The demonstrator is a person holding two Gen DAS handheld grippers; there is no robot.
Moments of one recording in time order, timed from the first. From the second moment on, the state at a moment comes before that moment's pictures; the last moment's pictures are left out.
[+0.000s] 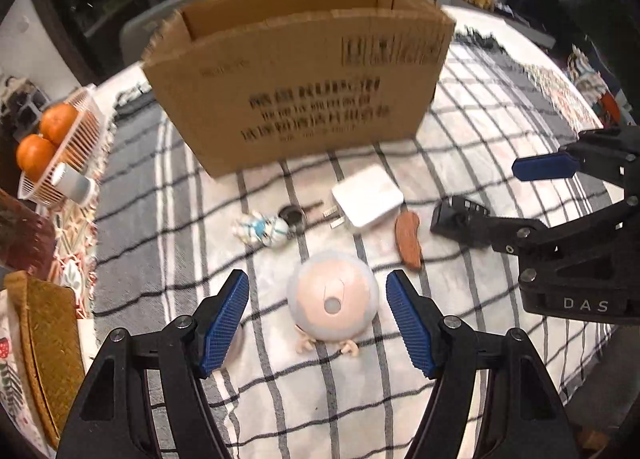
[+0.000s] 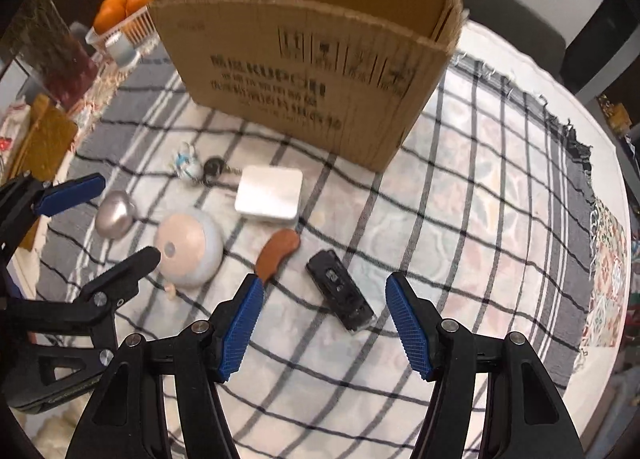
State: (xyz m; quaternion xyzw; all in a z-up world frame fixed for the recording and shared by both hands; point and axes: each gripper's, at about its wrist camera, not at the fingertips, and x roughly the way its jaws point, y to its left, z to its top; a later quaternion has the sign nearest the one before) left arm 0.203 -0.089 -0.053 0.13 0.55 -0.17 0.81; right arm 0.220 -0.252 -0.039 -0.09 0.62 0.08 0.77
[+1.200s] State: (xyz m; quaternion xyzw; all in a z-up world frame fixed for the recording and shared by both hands) left arm 0.224 -0.110 -0.118 0.13 0.64 -0.15 0.74; right arm 0.241 -0.273 -0.112 -0.06 0.68 0.07 0.72
